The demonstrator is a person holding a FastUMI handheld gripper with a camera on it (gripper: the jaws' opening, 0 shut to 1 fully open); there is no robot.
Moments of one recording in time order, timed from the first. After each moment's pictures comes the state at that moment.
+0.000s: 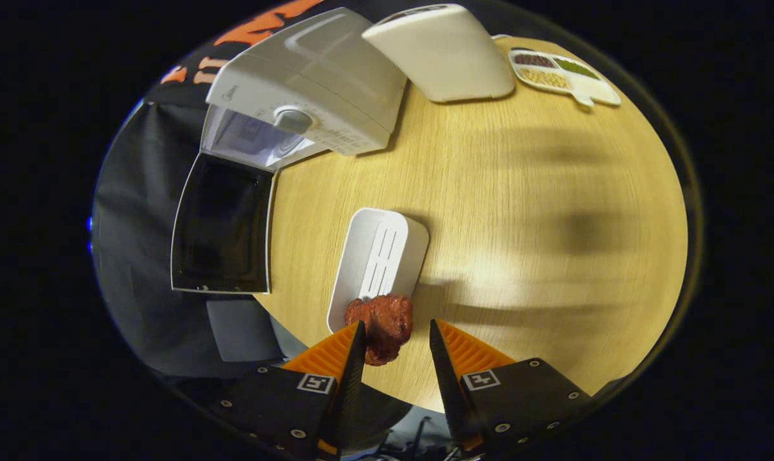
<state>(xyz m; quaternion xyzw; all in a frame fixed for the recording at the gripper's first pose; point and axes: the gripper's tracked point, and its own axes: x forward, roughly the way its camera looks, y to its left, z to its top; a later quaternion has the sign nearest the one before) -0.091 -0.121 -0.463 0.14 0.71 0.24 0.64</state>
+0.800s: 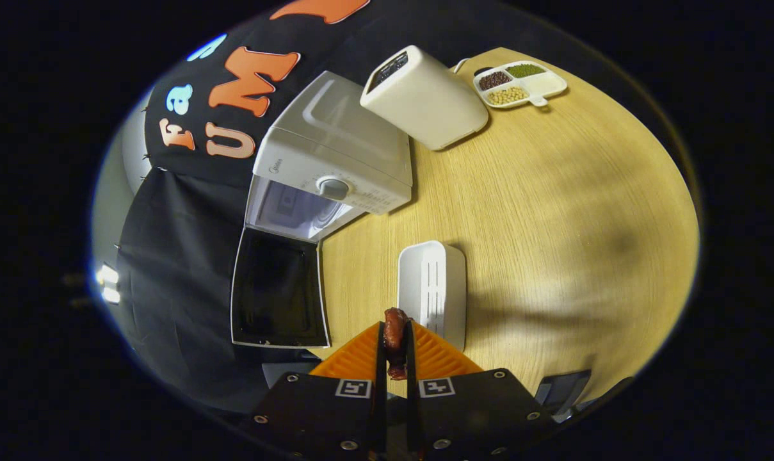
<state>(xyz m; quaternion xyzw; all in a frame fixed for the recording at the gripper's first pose) -0.076 -0.100 -0.409 0.27 0.58 0.19 0.74</state>
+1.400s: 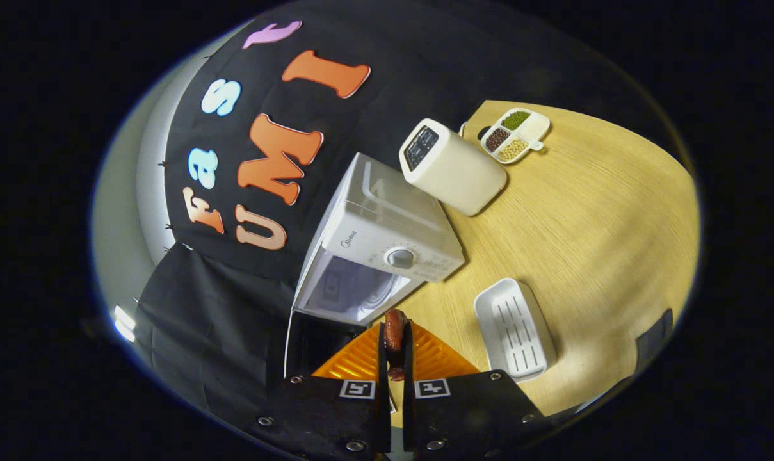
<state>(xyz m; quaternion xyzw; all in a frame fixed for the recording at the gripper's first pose) -0.036 -0.021 -0.345 0.42 0.39 0.11 0.81</state>
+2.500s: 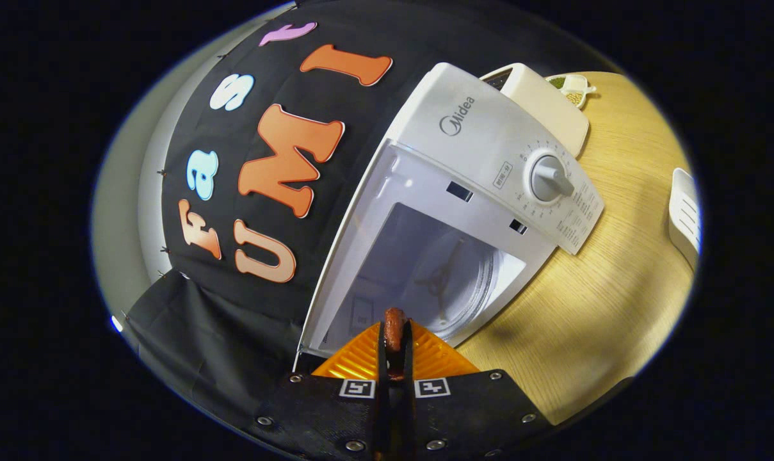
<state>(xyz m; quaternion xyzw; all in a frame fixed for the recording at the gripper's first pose) 0.074 0.193 -0.396 0.47 0.29 0.06 0.83</state>
